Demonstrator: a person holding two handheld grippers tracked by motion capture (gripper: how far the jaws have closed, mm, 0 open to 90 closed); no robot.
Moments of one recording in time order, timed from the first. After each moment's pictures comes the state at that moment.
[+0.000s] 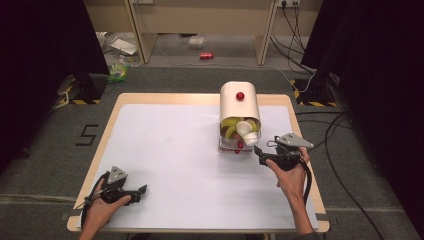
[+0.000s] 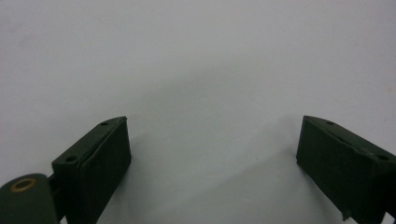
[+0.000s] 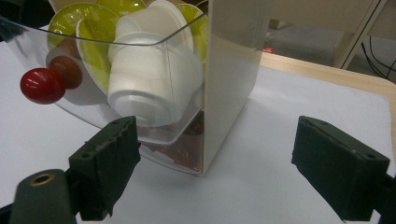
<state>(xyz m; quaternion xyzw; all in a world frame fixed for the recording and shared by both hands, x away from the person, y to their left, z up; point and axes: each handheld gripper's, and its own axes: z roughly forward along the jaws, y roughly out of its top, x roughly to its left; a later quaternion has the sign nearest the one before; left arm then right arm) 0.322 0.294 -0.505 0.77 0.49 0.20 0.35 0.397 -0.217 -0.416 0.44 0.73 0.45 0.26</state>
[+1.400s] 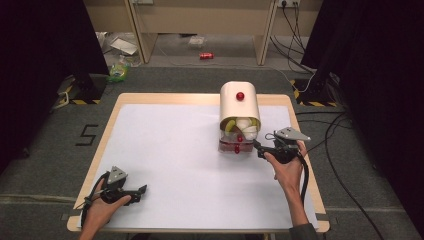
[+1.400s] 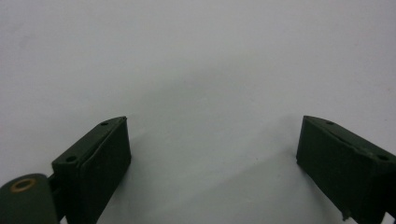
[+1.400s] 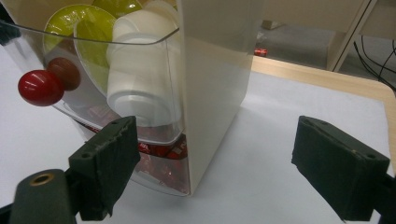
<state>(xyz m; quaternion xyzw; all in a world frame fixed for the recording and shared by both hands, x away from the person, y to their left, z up) 0.322 0.294 -0.505 0.77 0.49 0.20 0.35 0.417 -0.214 -0.417 0.45 0.73 0.44 0.27</state>
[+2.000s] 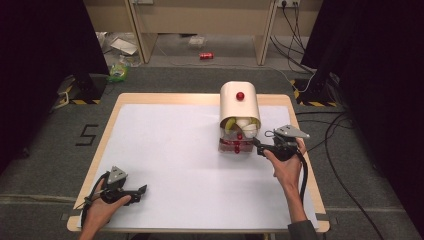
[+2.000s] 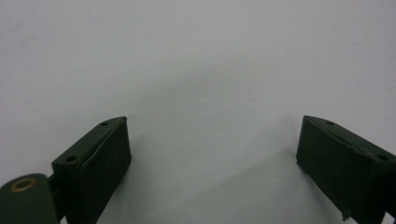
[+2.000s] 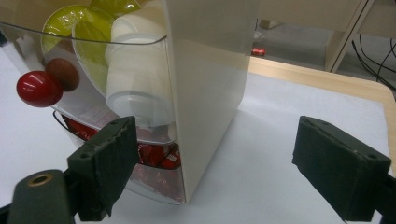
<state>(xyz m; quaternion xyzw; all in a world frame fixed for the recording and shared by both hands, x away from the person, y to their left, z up) 0.322 0.294 -0.505 0.77 0.49 0.20 0.35 0.425 -0.214 -0.416 0.45 0.72 0.44 0.27</state>
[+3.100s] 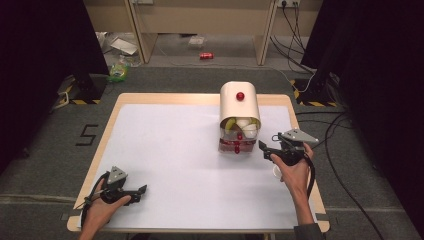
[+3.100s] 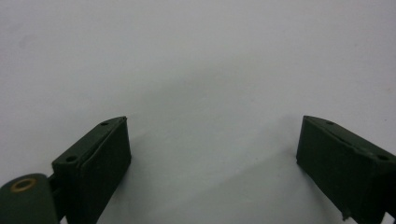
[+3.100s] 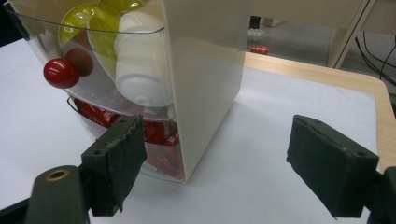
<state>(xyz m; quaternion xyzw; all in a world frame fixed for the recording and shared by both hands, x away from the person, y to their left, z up) 0.322 0.295 -0.505 0.77 0.49 0.20 0.35 0.407 -0.229 -0.411 0.45 0.73 0.45 0.26</state>
